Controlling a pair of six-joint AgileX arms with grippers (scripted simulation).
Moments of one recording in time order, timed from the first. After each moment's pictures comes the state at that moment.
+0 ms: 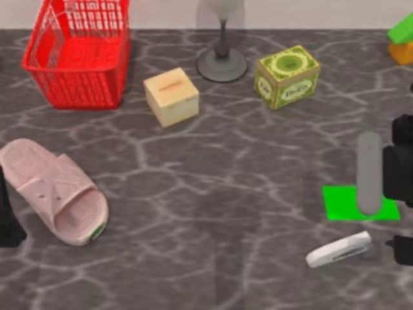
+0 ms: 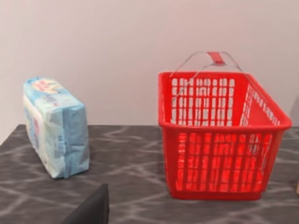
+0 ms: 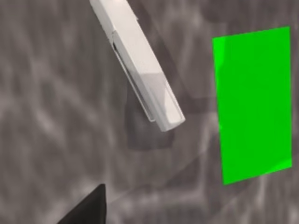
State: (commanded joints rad) left arm 0.00 0.00 0.00 0.00 0.00 0.00; right arm 0.41 1.30 0.91 -0.87 0.00 -1.05
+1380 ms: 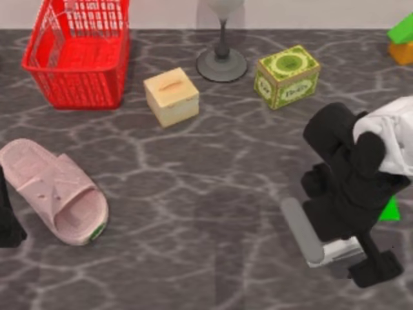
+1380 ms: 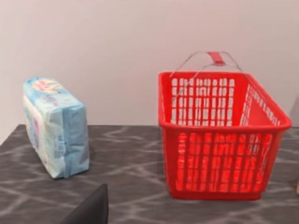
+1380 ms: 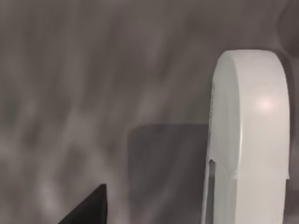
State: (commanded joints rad) left arm 0.00 0.00 0.00 0.00 0.00 0.00; right arm 0.53 1.81 0.99 -0.75 0.00 -1.35
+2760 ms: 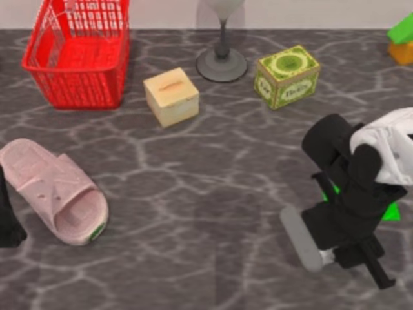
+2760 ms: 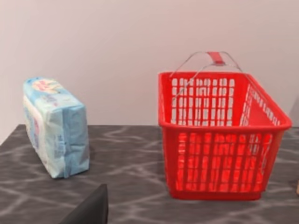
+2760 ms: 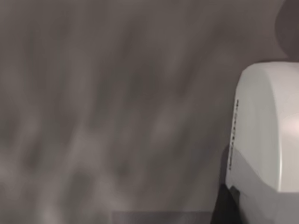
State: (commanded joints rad) left arm 0.00 0.00 0.00 0.00 0.00 0.00; right arm 0.53 1.83 0.96 -0.70 0.00 -1.35
